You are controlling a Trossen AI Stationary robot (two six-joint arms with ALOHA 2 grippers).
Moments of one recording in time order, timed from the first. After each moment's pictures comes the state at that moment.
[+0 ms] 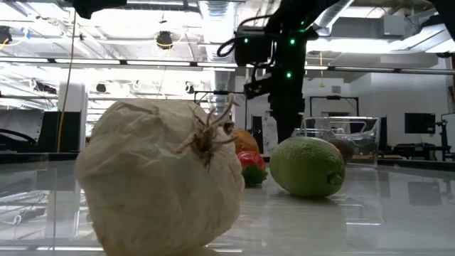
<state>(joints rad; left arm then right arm) -0.12 0.39 0.63 -0.26 -0.48 0.10 -0.16 1.91 1.41 -0.92 0.30 0.01</state>
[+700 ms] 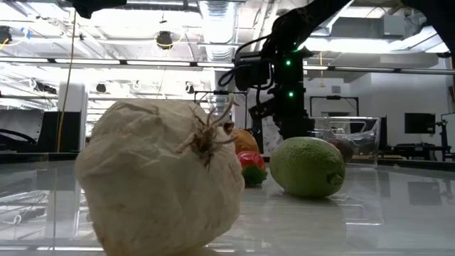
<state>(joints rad) -0.12 0.39 0.63 -0.26 -0.48 0.11 -0.21 2.00 1.40 -0.97 0.32 -0.11</state>
